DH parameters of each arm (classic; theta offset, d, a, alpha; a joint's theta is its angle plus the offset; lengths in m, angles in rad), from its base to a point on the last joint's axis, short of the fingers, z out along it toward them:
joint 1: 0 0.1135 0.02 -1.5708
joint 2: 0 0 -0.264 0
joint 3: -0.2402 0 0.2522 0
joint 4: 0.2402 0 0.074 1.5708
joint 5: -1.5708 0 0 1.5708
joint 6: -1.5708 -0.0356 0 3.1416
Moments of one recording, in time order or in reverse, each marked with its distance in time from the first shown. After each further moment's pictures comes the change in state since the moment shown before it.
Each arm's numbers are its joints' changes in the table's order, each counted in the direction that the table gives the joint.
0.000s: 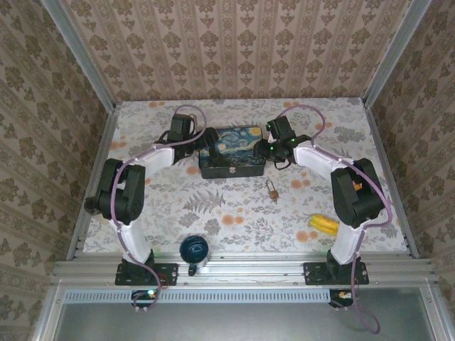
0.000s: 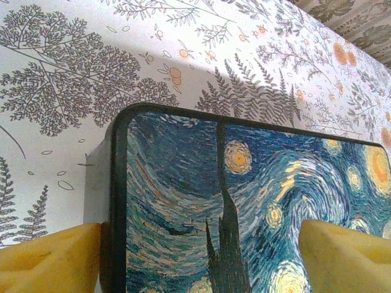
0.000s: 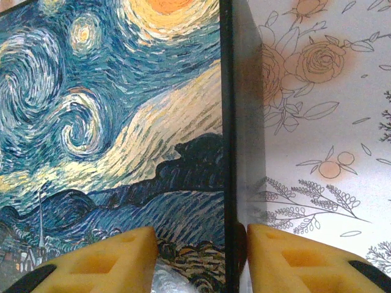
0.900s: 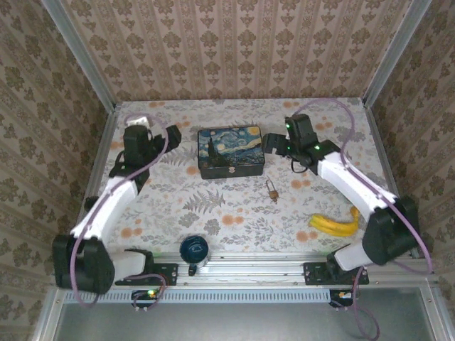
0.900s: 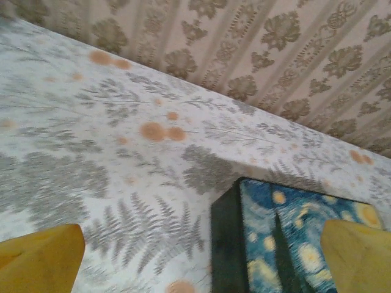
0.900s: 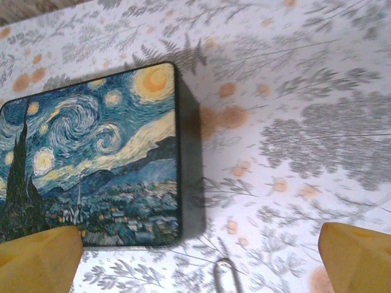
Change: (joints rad) left arm 0.163 -0.701 0.357 0.067 0.272 -0.171; right arm -0.008 -0.430 0.143 0.116 -0.248 0.066
